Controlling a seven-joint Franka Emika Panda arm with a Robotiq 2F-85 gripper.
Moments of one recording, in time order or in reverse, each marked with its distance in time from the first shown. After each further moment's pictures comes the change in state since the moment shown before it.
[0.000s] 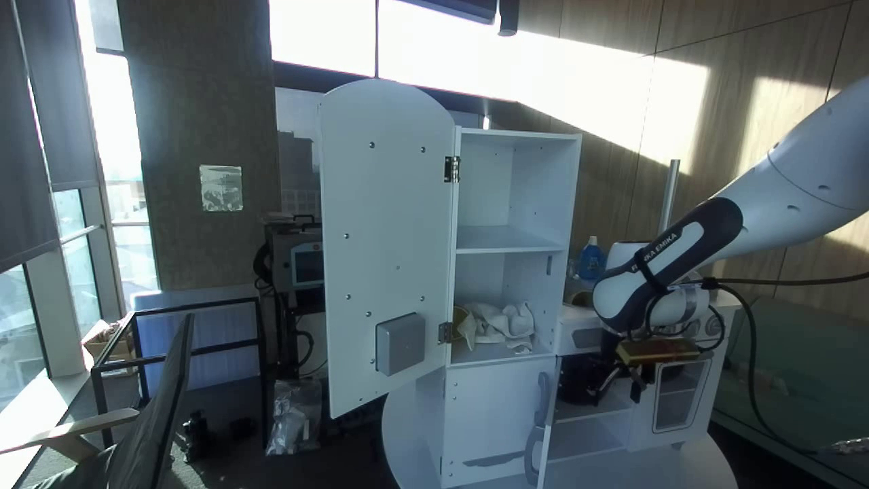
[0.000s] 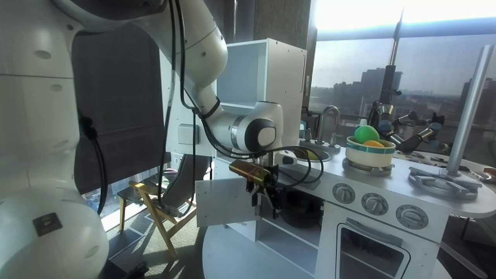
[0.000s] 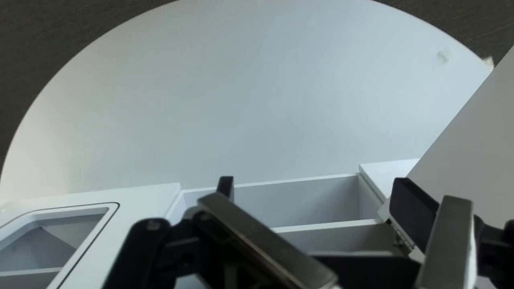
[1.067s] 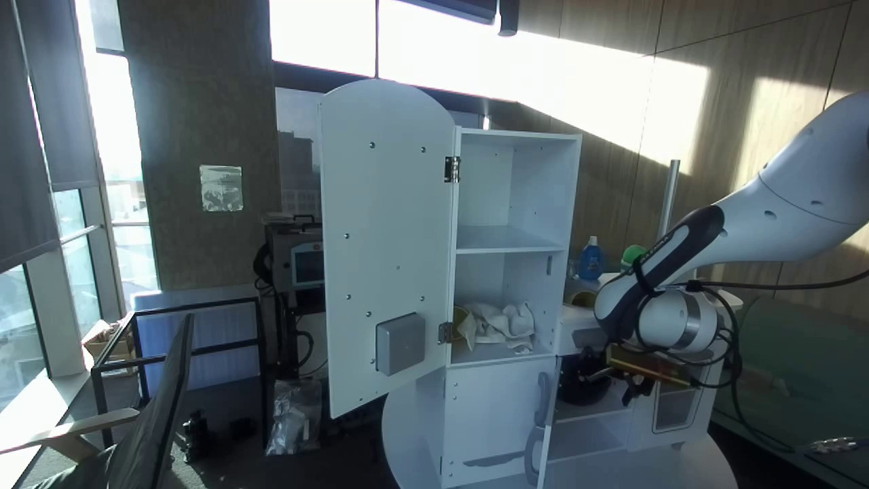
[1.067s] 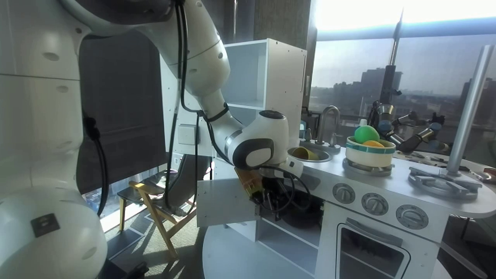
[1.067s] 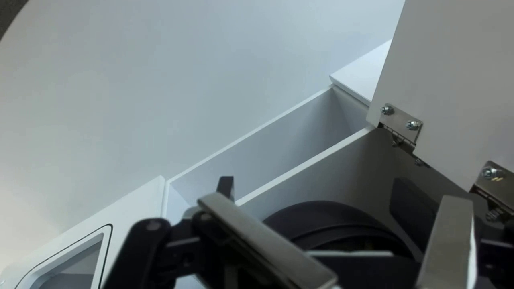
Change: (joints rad) arm -0.018 0.032 0.001 -0.080 0.372 0.331 0.043
